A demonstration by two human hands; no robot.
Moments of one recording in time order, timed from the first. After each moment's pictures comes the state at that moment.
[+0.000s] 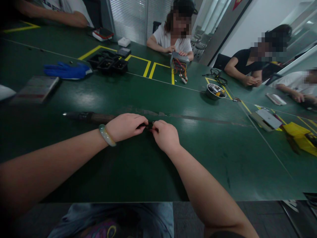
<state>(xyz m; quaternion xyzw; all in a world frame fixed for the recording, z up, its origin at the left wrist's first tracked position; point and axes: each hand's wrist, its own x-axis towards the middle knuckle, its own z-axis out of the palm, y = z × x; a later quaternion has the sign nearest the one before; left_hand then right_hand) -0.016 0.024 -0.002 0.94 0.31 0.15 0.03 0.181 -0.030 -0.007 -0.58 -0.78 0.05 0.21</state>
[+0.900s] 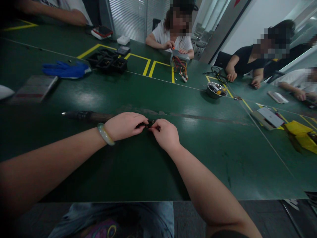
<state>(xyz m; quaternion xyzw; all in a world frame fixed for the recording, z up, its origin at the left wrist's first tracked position) -0.017 0.026 0.000 0.94 0.30 0.15 0.05 0.181 -0.026 -0.012 -0.59 -0.74 0.12 0.29</state>
